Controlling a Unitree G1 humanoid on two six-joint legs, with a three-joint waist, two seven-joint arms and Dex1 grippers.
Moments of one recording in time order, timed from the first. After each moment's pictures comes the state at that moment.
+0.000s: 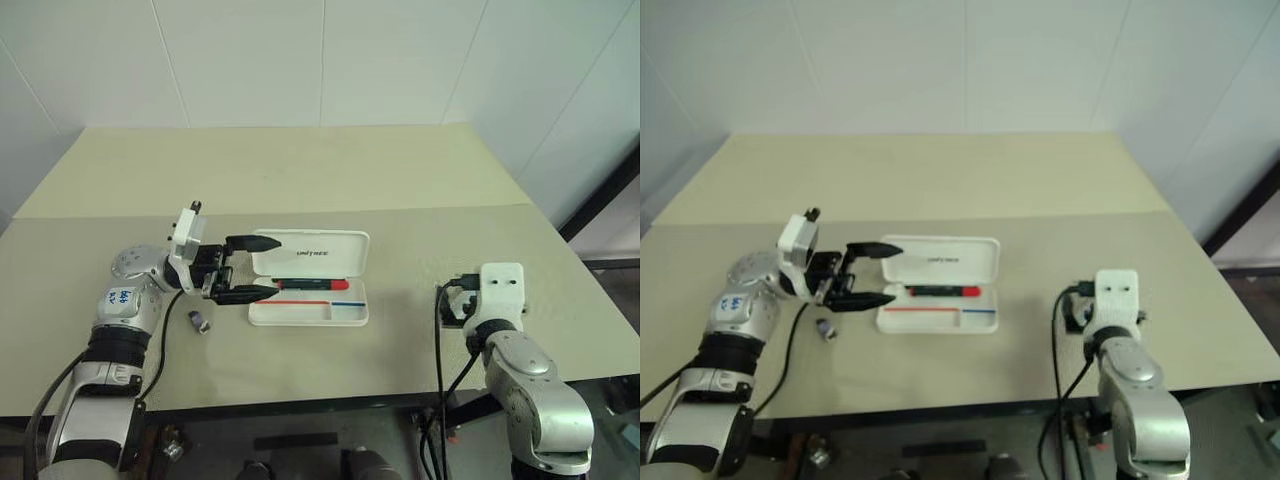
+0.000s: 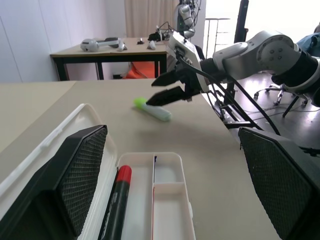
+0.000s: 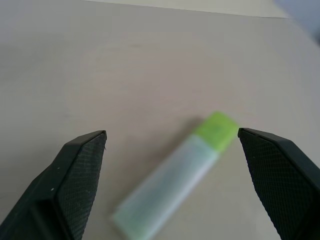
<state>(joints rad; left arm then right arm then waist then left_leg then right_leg) -0.74 0.63 0.01 0.49 -0.61 0.04 -1.50 -0.21 -0.18 -0.19 -0.58 0.05 0.98 -0.10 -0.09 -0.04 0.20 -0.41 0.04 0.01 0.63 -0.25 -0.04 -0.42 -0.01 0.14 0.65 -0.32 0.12</state>
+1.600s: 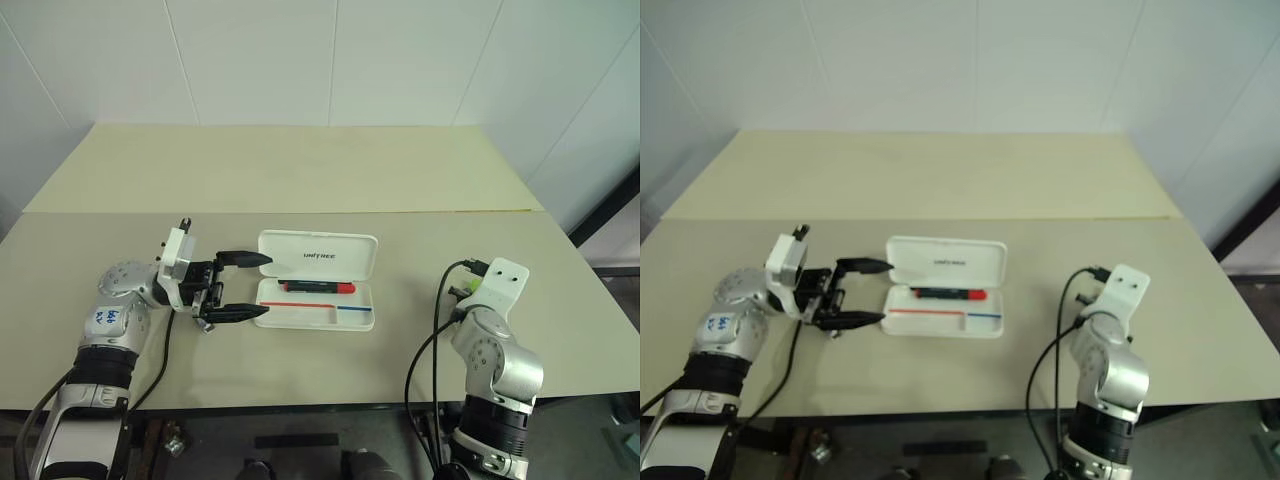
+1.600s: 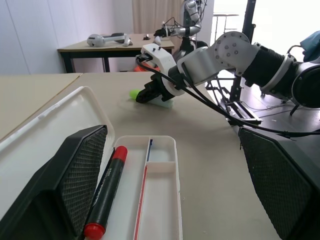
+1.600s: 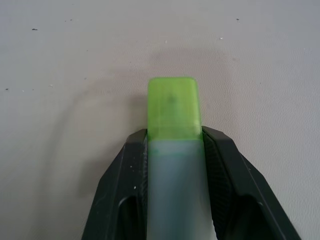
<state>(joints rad) -0.63 0.64 0.03 0.41 -0.62 0.01 -1.50 -0.43 0.00 -0.38 -0.26 0.06 0.95 -0.33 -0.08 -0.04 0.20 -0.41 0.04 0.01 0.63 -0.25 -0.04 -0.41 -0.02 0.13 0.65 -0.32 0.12</state>
